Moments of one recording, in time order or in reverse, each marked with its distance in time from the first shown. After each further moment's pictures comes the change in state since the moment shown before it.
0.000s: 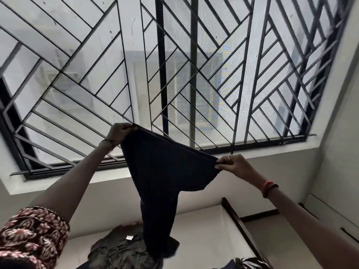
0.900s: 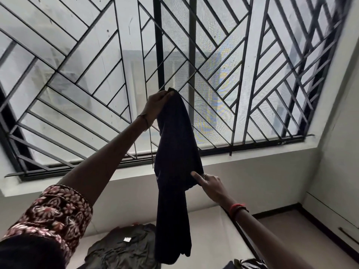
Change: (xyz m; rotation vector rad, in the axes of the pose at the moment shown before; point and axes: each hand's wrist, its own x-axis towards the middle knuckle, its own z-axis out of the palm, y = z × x) left_hand 0.031 0.137 0.049 -0.530 -0.018 0.155; right_hand -0.010 0.011 0.091 -0.232 0.050 0.250
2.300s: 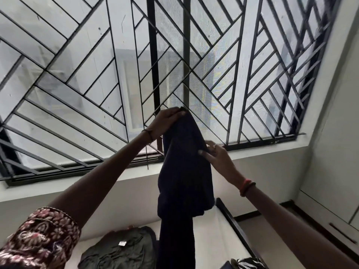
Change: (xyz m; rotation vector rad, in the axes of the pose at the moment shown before) left_hand -0.034 -0.002 0.030 0.120 -0.246 0.037; right_hand 0.022 -0.040 -0.064 0.590 0.043 -0.327
